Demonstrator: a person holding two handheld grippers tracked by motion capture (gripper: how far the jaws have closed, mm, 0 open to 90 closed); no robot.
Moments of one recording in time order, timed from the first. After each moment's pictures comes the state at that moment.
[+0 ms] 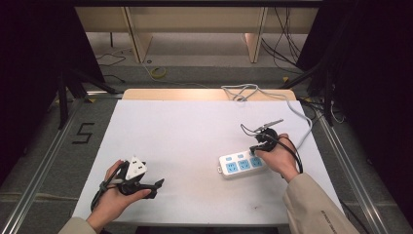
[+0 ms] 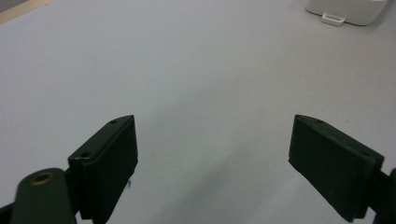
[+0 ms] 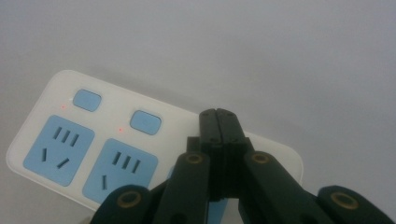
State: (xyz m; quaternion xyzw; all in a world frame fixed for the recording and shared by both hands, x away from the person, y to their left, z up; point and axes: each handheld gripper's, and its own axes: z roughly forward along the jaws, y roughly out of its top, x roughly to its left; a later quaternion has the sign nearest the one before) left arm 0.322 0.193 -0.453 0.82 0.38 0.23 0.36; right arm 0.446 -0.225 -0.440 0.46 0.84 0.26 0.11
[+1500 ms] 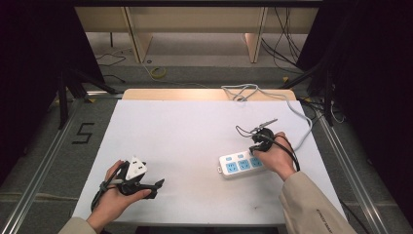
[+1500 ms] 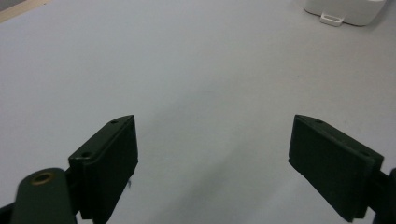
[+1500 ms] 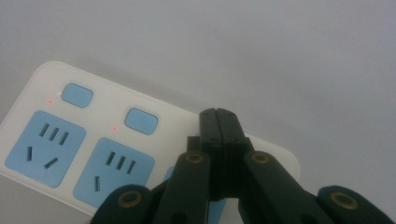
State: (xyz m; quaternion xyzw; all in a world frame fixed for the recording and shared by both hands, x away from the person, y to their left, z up) left arm 0.322 0.192 -0.453 0.82 0.38 0.22 0.36; right arm 0.447 -0.214 -0.439 0.44 0.86 0.22 0.13
